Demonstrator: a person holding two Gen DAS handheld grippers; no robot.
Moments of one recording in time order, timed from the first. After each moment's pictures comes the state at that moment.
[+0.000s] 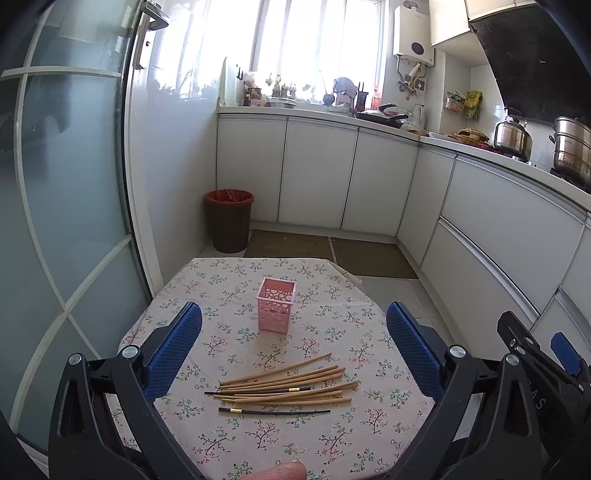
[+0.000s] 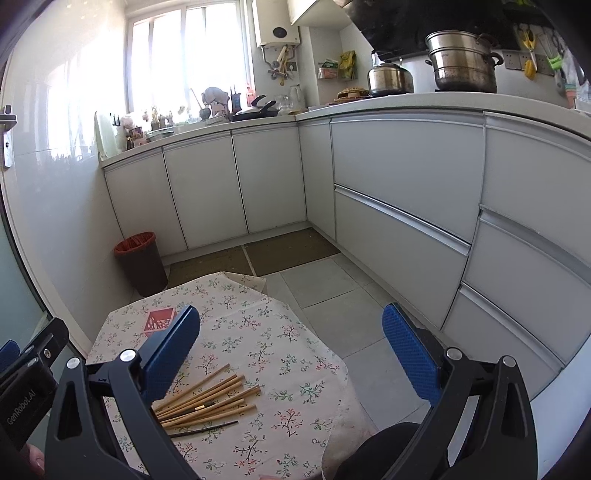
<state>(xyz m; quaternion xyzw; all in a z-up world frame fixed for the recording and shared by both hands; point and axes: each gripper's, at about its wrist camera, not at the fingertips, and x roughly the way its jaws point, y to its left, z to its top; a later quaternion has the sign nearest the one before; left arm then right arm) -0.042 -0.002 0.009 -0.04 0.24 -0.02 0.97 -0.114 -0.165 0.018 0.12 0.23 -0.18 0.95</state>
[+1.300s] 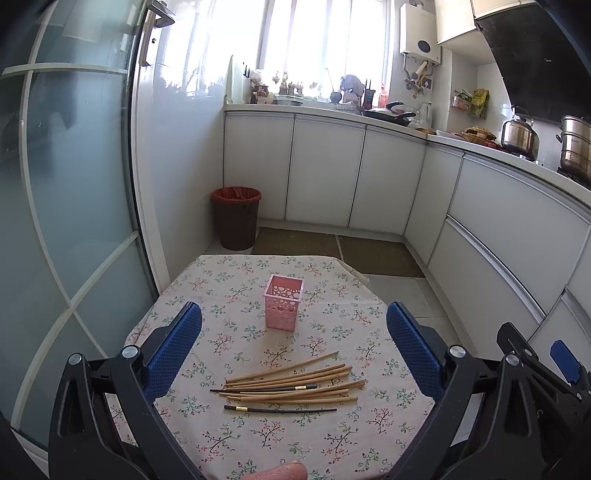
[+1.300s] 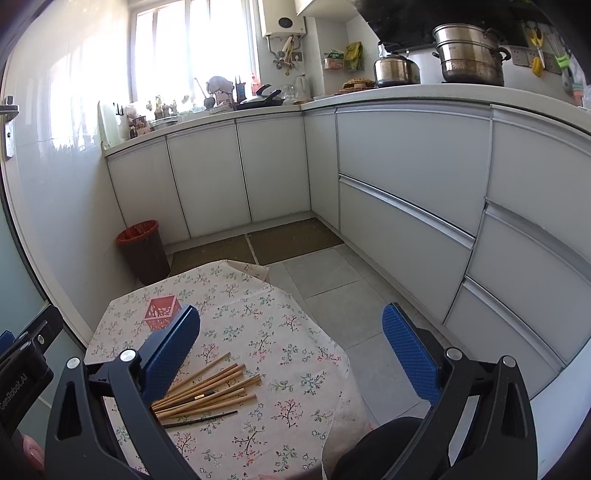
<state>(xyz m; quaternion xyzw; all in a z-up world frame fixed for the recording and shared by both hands) -0.041 0.003 0.010 -0.04 0.25 -0.01 0.97 -0.106 -0.166 0.012 0.12 0.25 -0.17 0.95</state>
